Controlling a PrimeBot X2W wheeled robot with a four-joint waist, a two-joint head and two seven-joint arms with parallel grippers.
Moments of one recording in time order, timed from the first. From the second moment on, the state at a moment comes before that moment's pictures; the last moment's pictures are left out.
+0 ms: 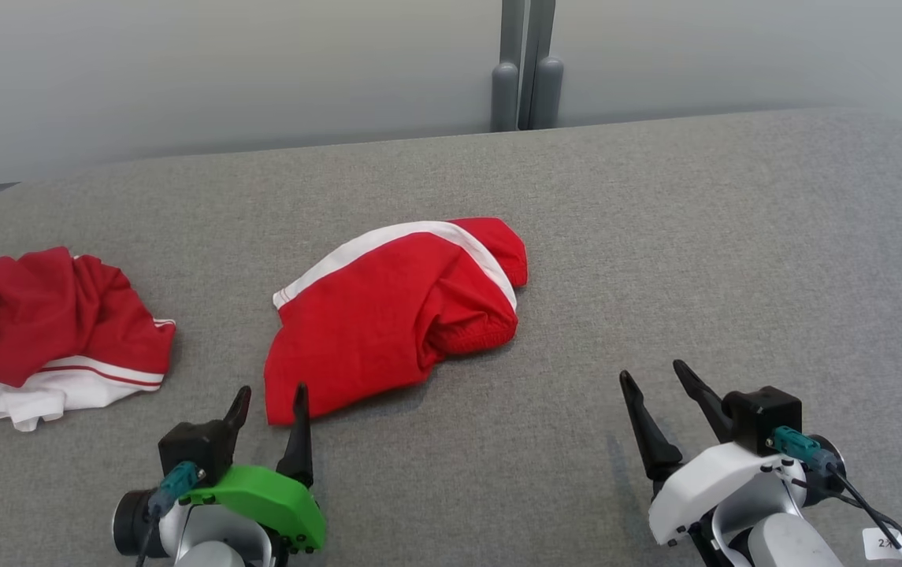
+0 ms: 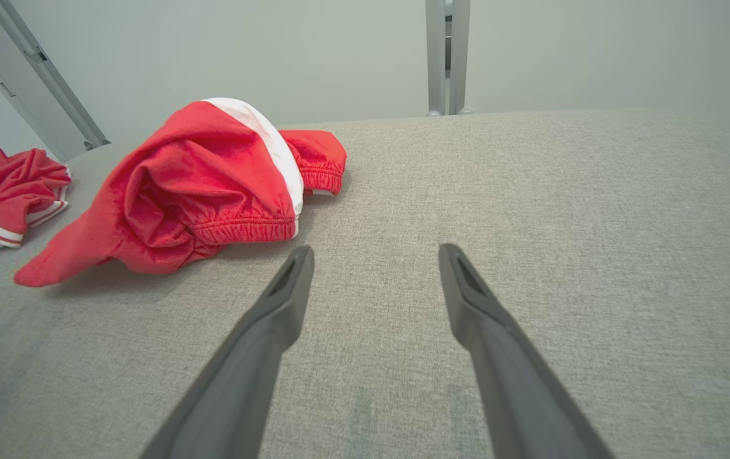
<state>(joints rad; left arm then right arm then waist) -0.21 0.28 -0.57 0.37 -0.66 0.24 -0.20 -0.09 -0.05 0.15 0.23 0.18 0.13 -0.08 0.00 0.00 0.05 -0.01</state>
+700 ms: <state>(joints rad) 0.12 0.11 -0.12 -0.10 -0.28 -0.05 -0.26 -0.04 -0.05 0.11 0.24 0.29 0.13 -0.13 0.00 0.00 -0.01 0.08</state>
